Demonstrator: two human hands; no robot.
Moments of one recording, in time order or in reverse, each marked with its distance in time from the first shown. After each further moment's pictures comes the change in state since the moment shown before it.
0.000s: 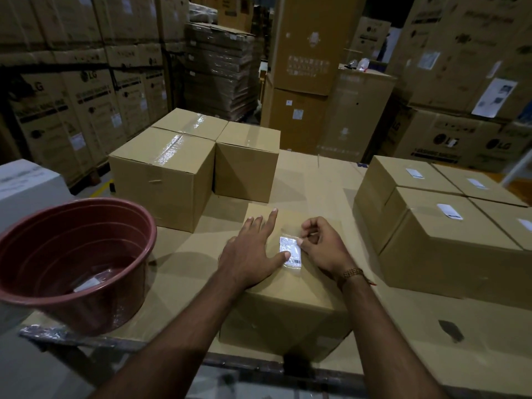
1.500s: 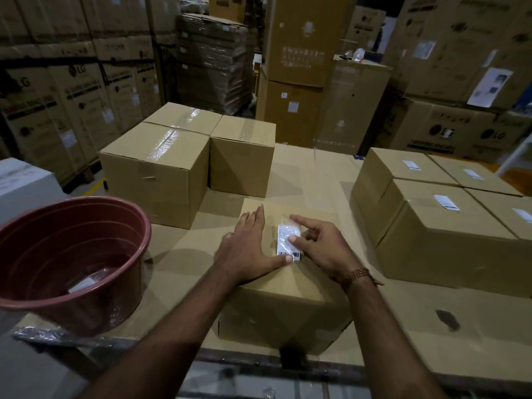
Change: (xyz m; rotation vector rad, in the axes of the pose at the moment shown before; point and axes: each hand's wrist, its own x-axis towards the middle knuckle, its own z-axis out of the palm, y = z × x) left_hand -0.002 0.001 -0.009 -0.039 -0.104 -0.043; right_hand -0.024 -0.028 -0.006 0.057 -0.125 0.049
